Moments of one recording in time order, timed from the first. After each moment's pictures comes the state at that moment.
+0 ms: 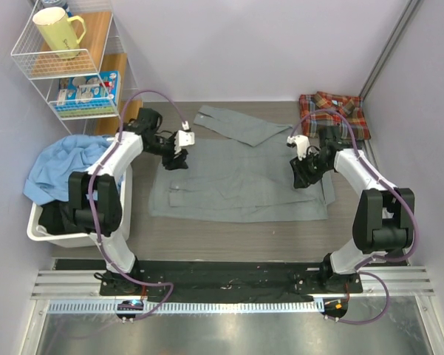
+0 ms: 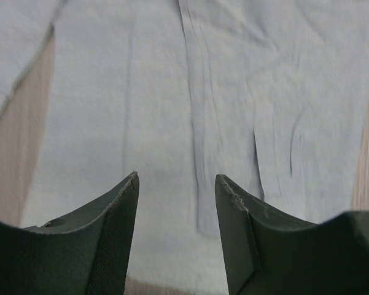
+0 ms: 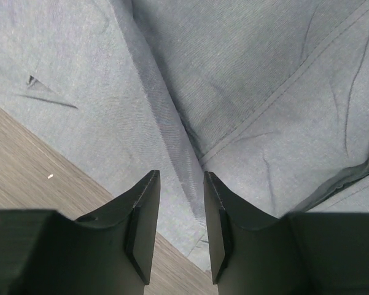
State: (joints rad) left arm -0.14 1.78 1.43 -0.84 0.82 1.28; right arm 0.03 1.57 1.12 -0.76 -0.43 -0.57
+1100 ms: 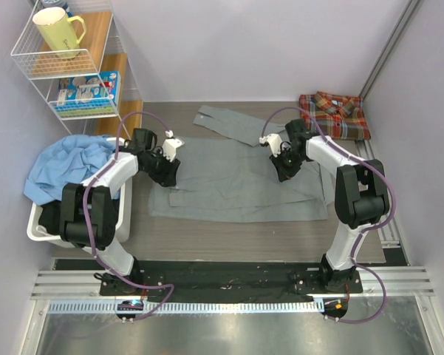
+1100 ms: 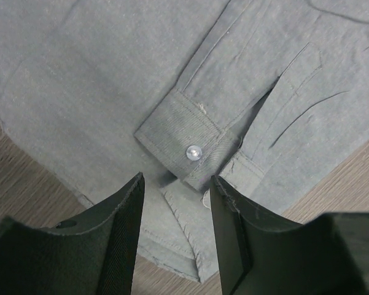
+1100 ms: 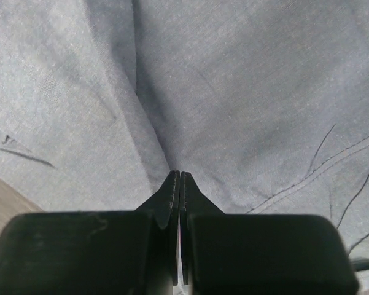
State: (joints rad) left arm -0.13 1.65 1.12 -0.58 0.47 0.52; right arm 0.22 1.84 1.32 -0.75 -0.31 -0.58
